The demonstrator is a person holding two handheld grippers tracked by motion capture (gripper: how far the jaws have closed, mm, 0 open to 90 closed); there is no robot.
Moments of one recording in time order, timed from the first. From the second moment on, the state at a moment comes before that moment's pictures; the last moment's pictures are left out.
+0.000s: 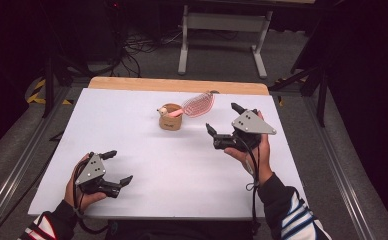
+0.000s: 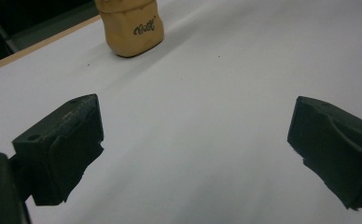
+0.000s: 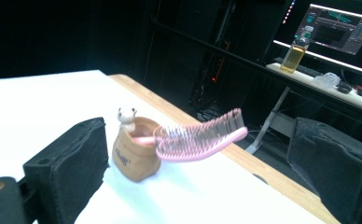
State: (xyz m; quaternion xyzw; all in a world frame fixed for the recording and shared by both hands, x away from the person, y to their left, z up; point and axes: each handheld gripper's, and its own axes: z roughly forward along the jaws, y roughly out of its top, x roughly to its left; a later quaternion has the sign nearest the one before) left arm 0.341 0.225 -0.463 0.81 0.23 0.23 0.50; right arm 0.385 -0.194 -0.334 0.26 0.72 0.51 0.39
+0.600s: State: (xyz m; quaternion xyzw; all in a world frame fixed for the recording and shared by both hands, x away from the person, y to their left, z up) left arm 0.340 0.225 -0.463 0.81 0.23 0.23 0.49; right arm 0.358 -0.209 -0.364 0.26 0.74 0.49 0.38
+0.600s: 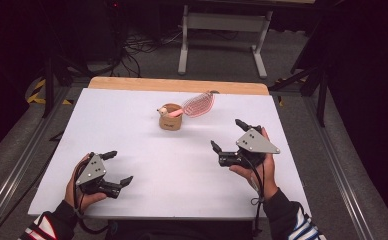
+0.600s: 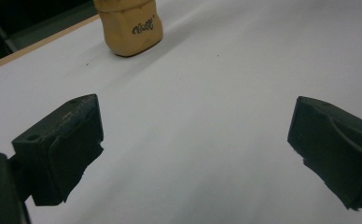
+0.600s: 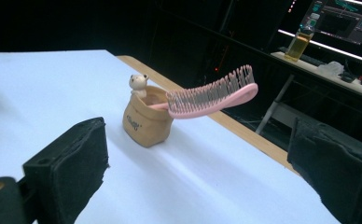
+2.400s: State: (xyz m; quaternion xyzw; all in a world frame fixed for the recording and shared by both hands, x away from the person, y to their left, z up) left arm 0.340 0.221 -0.463 0.81 0.22 0.23 0.49; right arm 0.328 -0.274 -0.455 0.30 0.76 0.44 0.38
